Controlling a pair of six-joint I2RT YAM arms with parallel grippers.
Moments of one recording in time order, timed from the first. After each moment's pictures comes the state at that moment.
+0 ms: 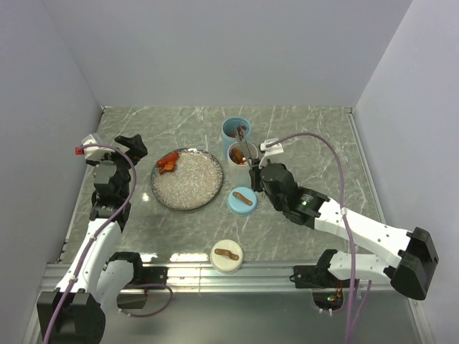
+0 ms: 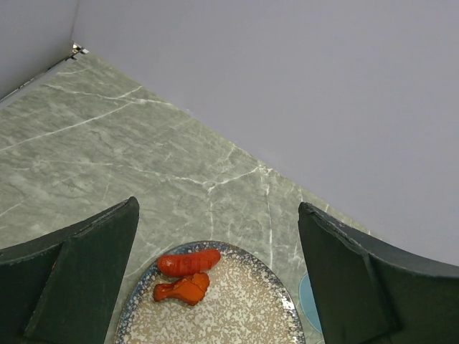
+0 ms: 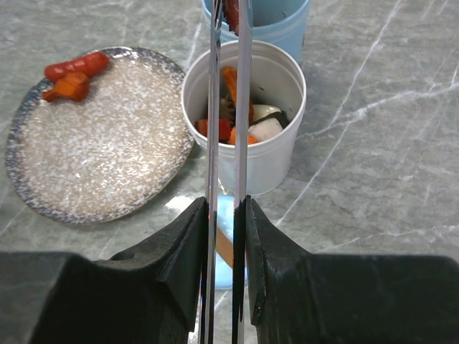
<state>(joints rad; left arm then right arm) -0.03 0.83 0.54 0.33 -0.26 -0.56 0.91 1.10 0.85 -0.15 0.55 0.32</state>
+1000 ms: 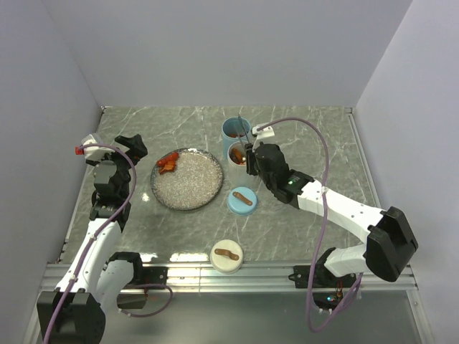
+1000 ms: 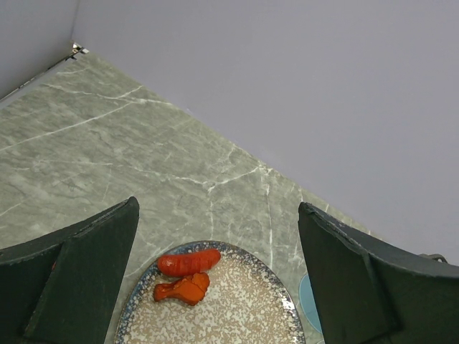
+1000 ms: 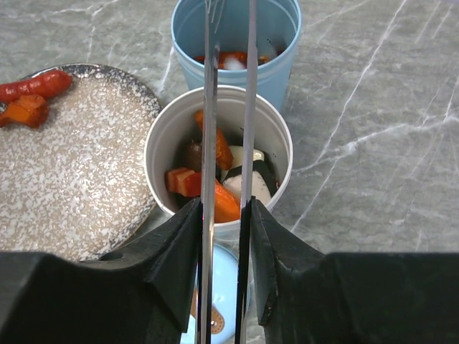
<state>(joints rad) -0.03 0.84 0.54 0.33 -0.26 -0.56 0.75 1.33 0.94 -0.02 0.42 0.22</state>
